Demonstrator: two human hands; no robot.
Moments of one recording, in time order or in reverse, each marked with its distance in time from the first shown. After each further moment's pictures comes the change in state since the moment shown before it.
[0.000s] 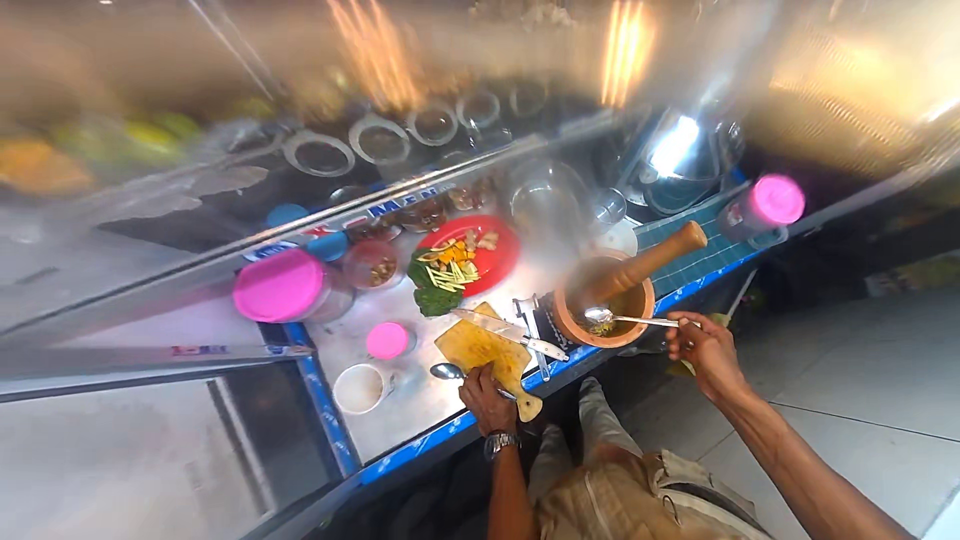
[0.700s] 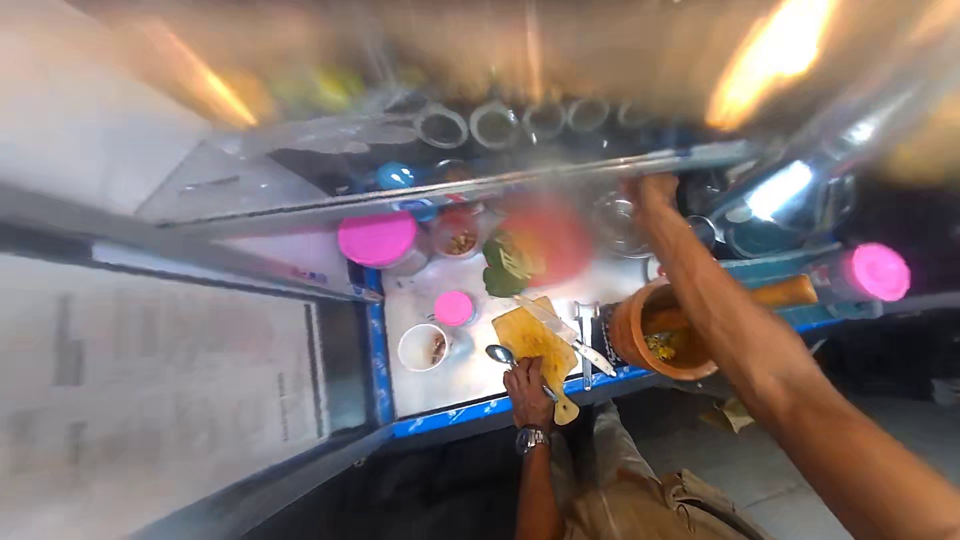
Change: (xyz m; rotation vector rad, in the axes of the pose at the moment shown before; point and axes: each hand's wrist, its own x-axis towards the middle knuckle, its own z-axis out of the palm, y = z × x) left_hand 0.000 0.006 -0.006 -0.033 0.004 -0.033; right_hand 0.171 -0.120 0.286 0.133 -0.105 -0.242
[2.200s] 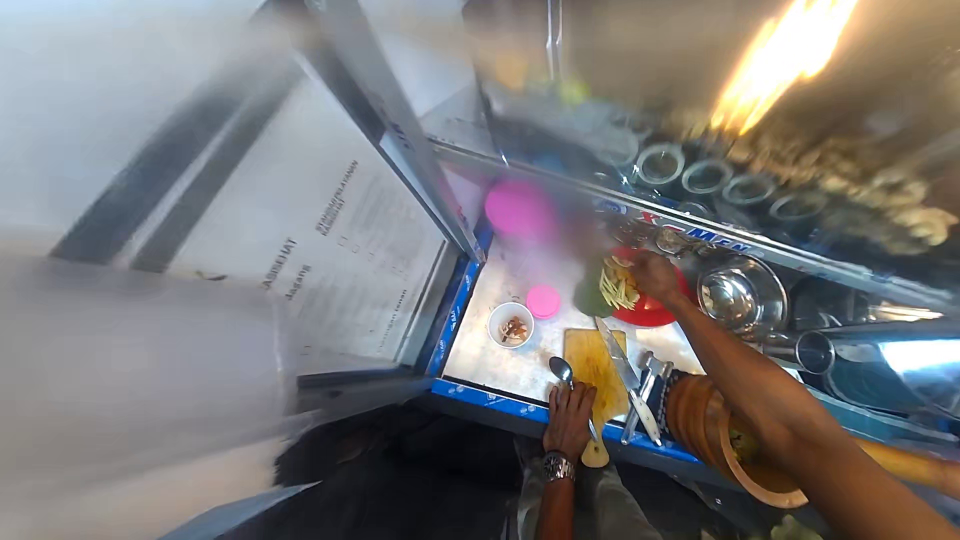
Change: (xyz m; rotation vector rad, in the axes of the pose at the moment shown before) left_hand -0.006 0.004 0.006 0.097 0.091 -0.046; right_hand 0.003 0.133 0.110 -1.340 -0.797 -0.472
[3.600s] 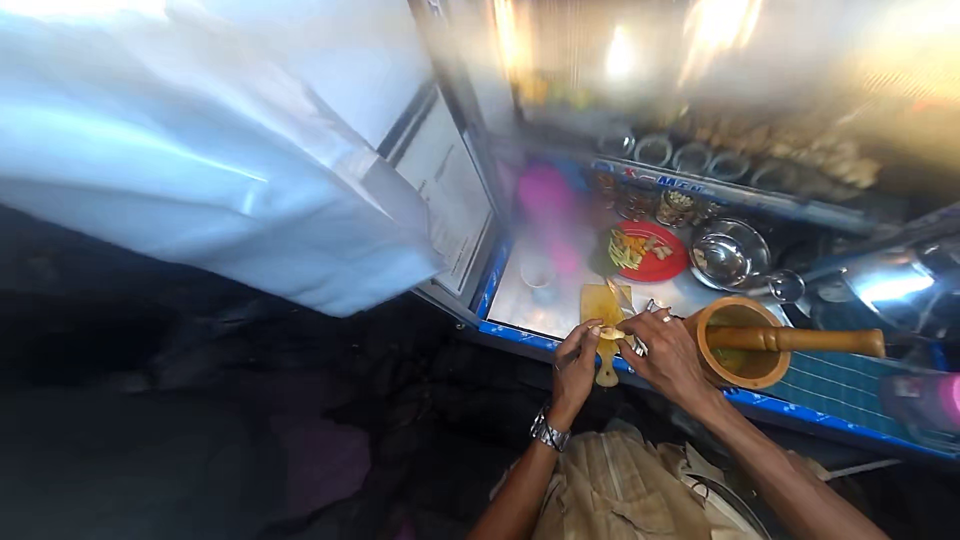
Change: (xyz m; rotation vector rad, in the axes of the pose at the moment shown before) left_hand 0.009 0.080 -0.186 -0.985 0.080 -0.382; right_hand -0.347 -0.084 -0.031 -0.076 0.316 -0.607
